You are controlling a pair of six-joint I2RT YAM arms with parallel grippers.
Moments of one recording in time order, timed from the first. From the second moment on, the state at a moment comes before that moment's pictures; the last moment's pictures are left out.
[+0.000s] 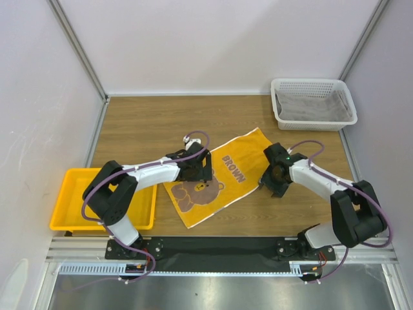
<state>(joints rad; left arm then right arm) -0.72 1.67 0.95 -0.33 -0.22 -0.67 0.44 1.43 0.80 -0.70 0.10 1.03</state>
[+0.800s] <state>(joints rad) -0.71 1.61 0.99 -0.39 -0.25 -0.60 0.15 1.61 1.05 -0.59 0.15 0.76</state>
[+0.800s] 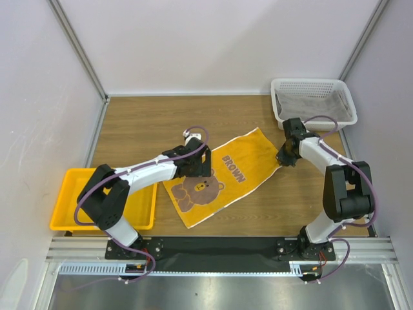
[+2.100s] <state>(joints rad) -0.69 1.62 0.90 -0.42 -0.22 -0.62 0.32 1.61 1.02 -0.61 0.12 0.77</state>
